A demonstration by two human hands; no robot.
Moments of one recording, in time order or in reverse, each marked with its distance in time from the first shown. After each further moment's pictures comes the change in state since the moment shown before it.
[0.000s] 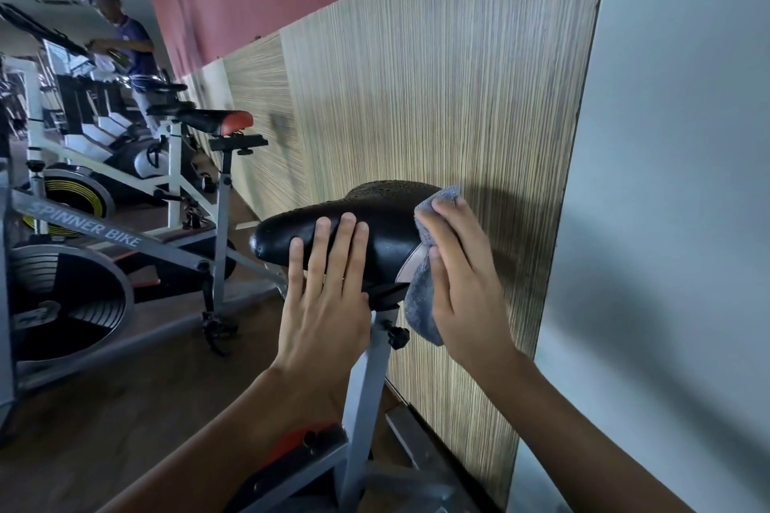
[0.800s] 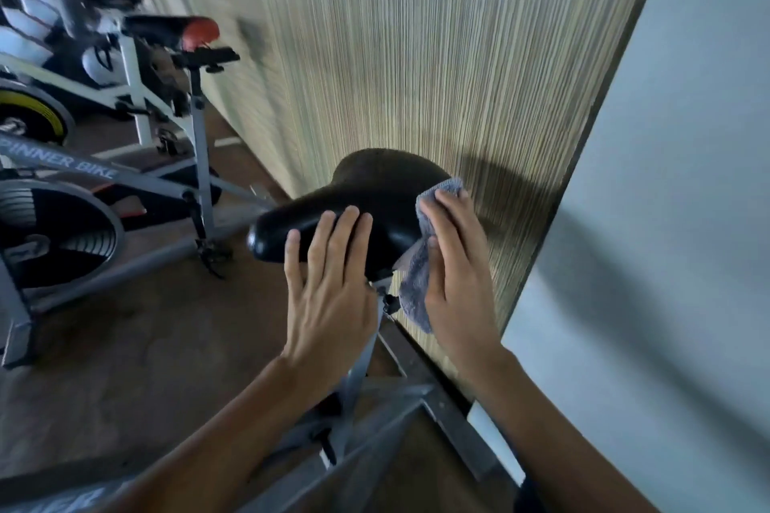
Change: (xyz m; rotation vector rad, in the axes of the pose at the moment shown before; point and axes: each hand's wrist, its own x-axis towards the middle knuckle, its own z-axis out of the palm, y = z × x) left_hand 0.015 -0.001 -0.042 -0.349 -0.222 -0.114; right_hand 0.008 -0.033 -0.013 0.006 -0.155 0.278
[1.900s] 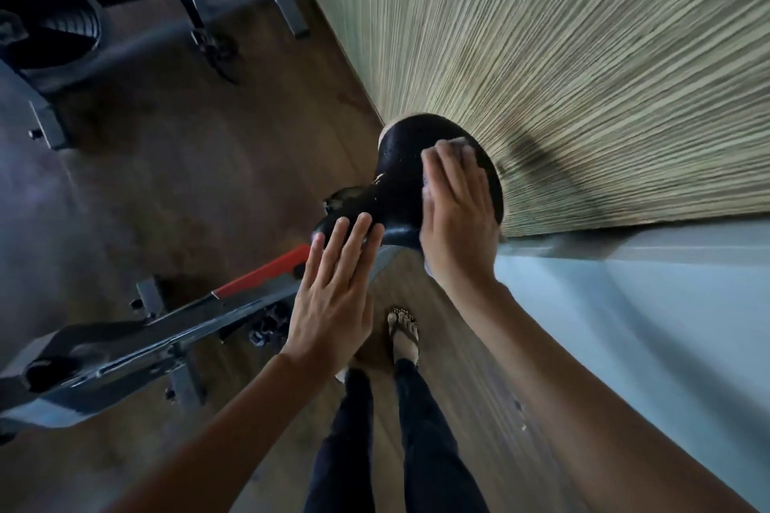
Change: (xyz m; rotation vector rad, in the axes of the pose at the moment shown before) left_hand 0.049 -0.042 -0.105 -0.305 -0.765 -0.166; right_hand 0.119 -0.059 0.017 -0.417 -0.667 0.295
